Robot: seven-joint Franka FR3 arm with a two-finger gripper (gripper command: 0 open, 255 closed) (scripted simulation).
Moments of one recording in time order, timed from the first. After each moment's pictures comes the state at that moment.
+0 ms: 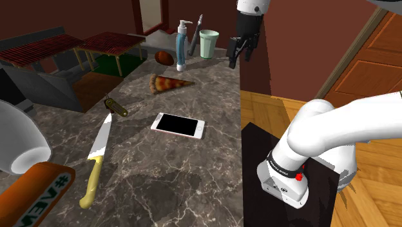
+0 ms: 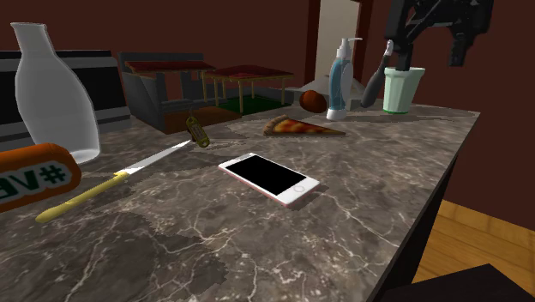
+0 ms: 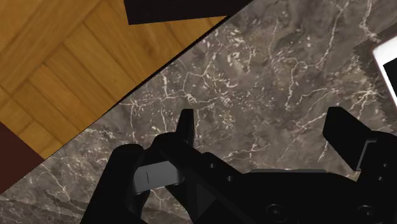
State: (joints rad) arm 0.02 -0.78 0.04 -2.35 -0.03 1.55 0.10
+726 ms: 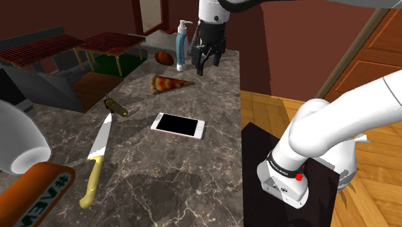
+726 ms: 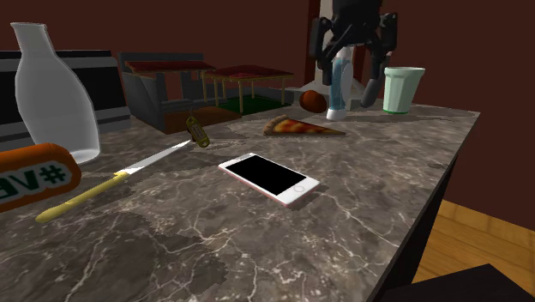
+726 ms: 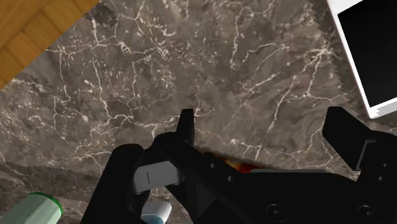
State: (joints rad) arm 0.07 -0.55 0.19 -2.25 0.01 1.72 0.21
